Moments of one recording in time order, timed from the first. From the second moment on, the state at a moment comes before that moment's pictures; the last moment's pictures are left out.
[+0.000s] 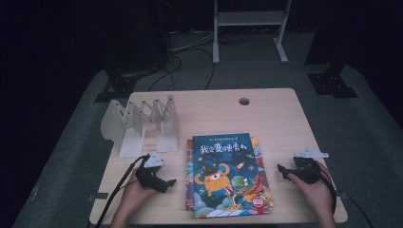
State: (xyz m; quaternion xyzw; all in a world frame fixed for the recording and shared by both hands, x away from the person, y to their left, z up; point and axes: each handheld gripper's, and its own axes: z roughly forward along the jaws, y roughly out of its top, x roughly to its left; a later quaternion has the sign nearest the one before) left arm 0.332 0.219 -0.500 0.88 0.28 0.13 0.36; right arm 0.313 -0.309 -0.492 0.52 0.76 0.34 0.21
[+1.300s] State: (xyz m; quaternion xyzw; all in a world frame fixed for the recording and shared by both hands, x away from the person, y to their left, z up) left arm 0.342 0.210 -0.468 0.87 0.27 0.14 0.39; right arm 0.397 -0.198 -0.459 0.45 0.81 0.36 0.11
